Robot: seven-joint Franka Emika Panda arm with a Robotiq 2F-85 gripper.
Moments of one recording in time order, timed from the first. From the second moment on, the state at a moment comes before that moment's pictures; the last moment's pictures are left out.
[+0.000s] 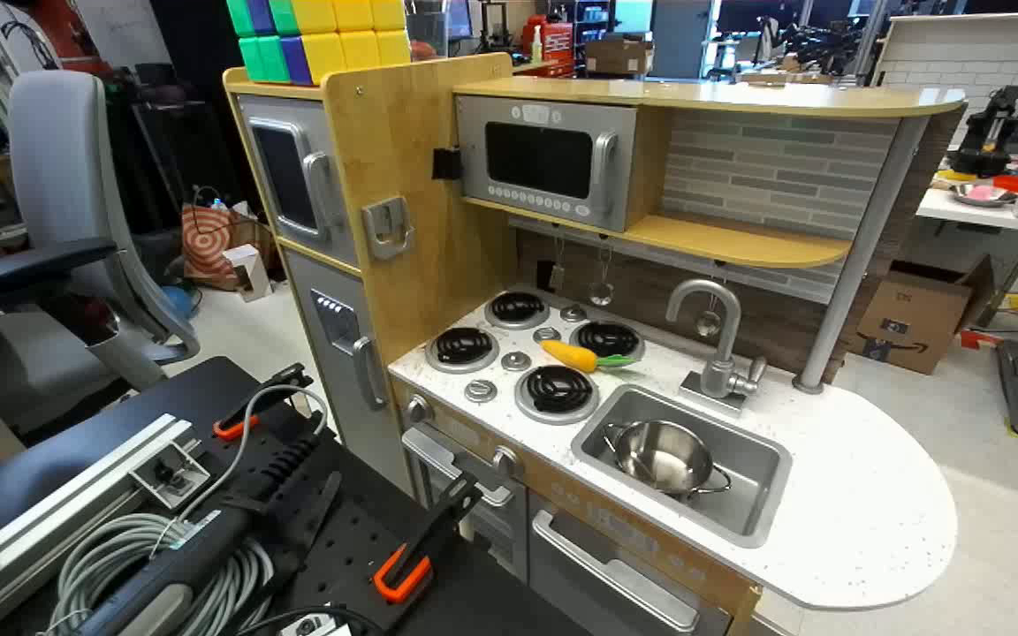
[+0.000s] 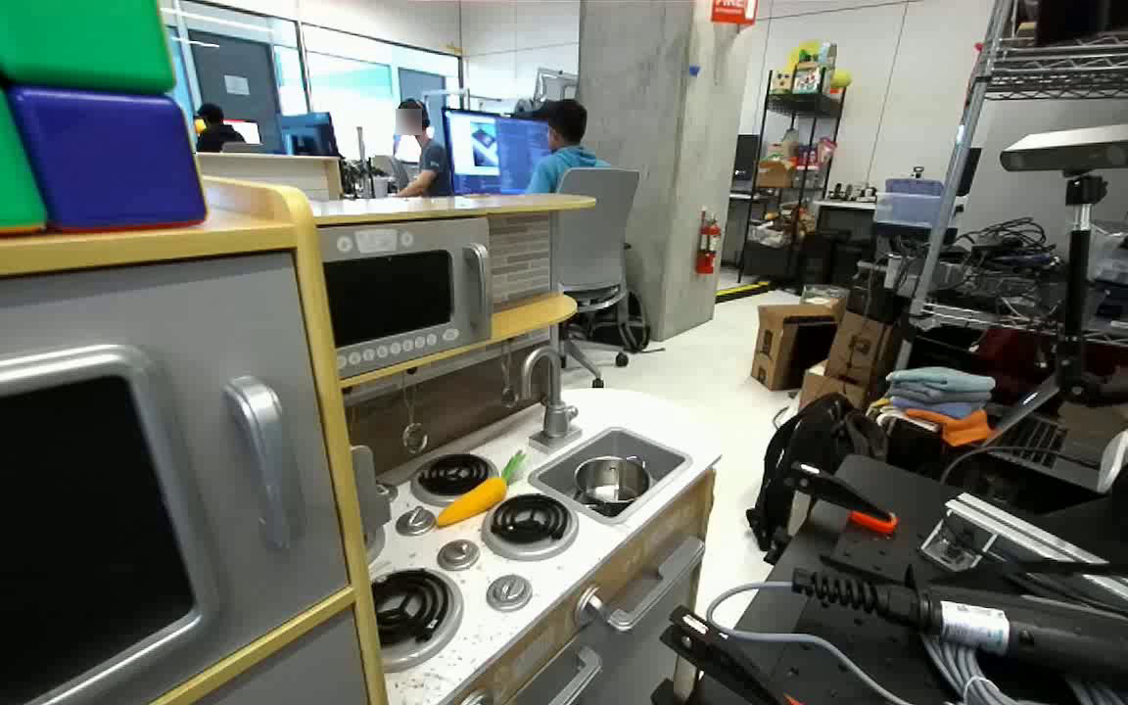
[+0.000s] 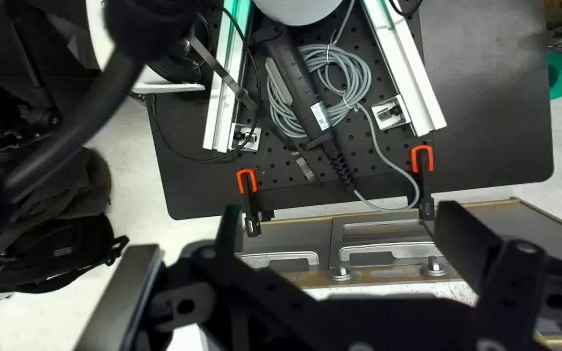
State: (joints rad) arm 0.03 -0.85 0.18 -2.54 -0.03 1.49 0.27
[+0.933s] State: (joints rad) arm -0.13 -0.60 0.13 -2.70 -0.03 1.97 0.48
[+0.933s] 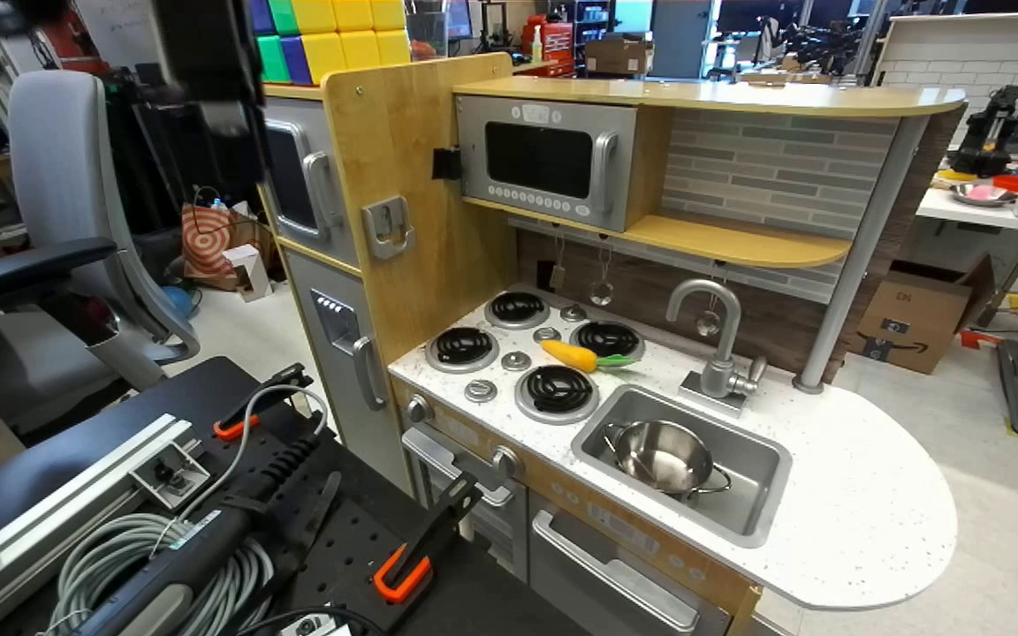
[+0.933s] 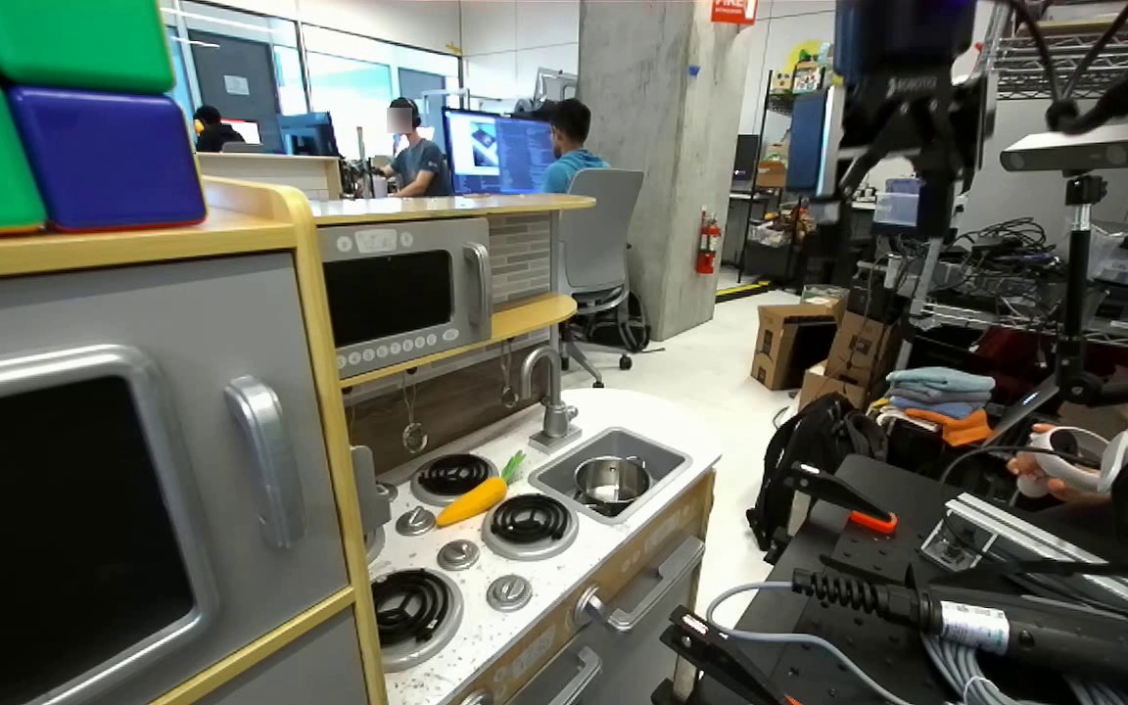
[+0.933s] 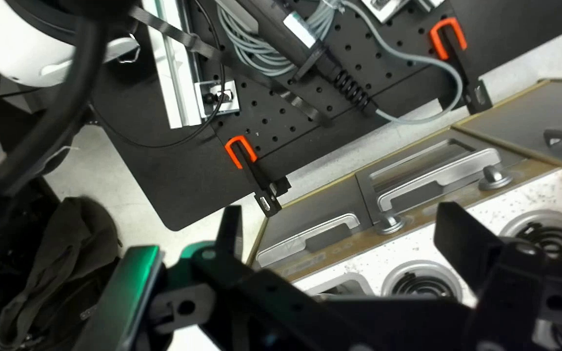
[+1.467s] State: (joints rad) arm -0.22 -0.17 0.11 -2.67 -0.09 2.50 0.89
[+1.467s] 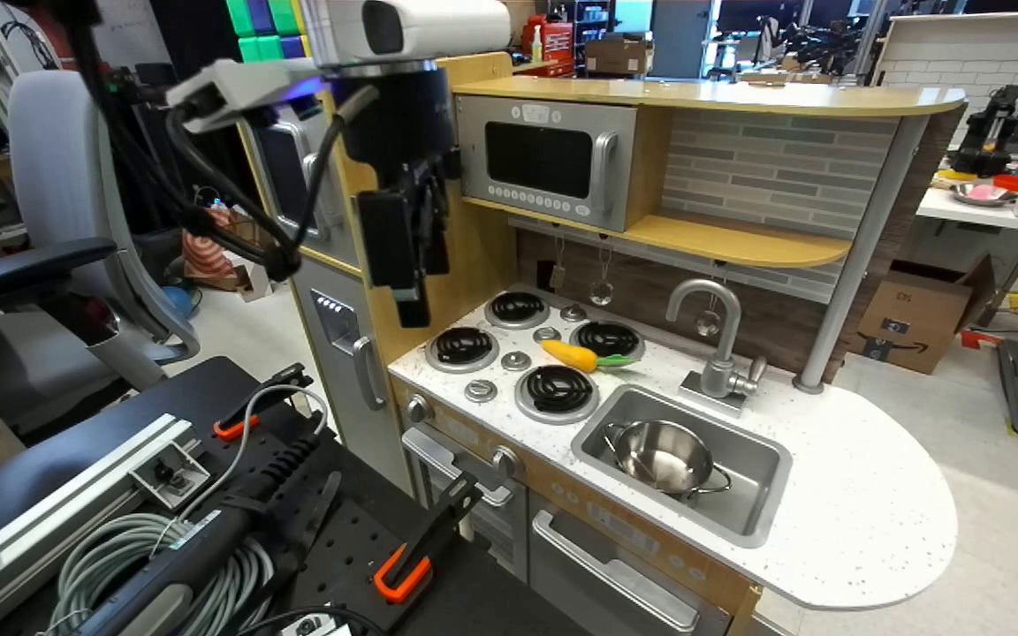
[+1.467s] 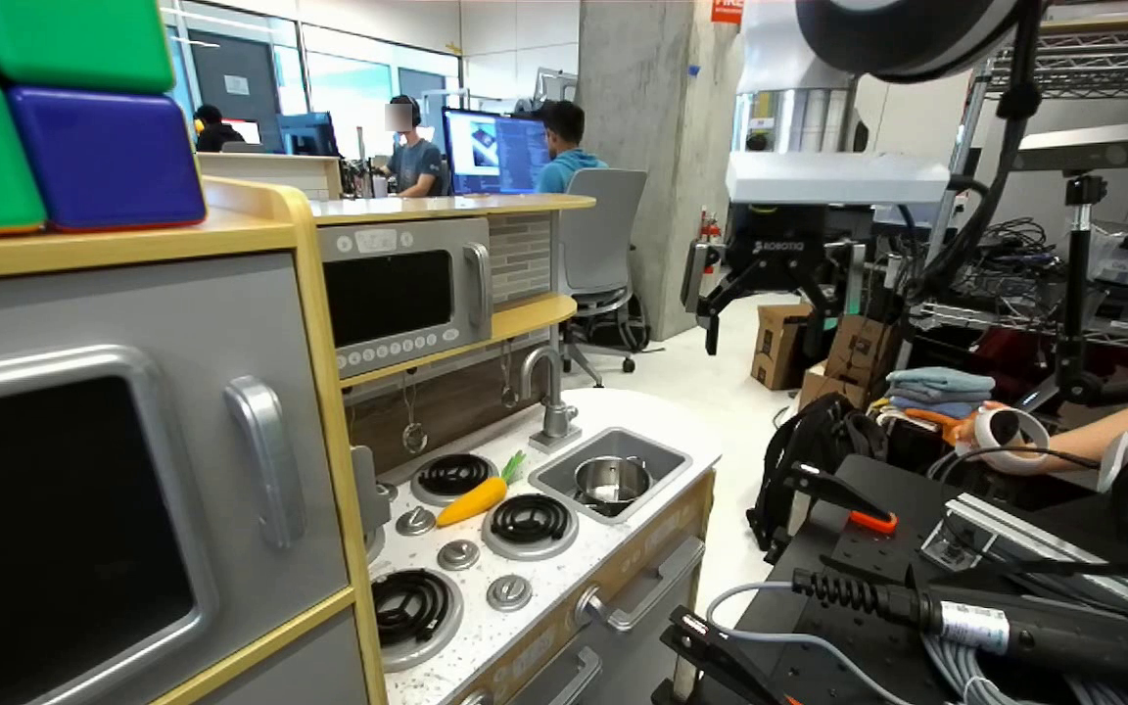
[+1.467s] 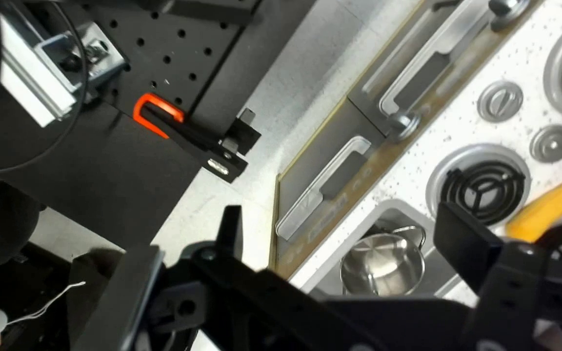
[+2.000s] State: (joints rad) arm -0.20 -0.08 0.06 -2.61 -0.17 2.56 0.99
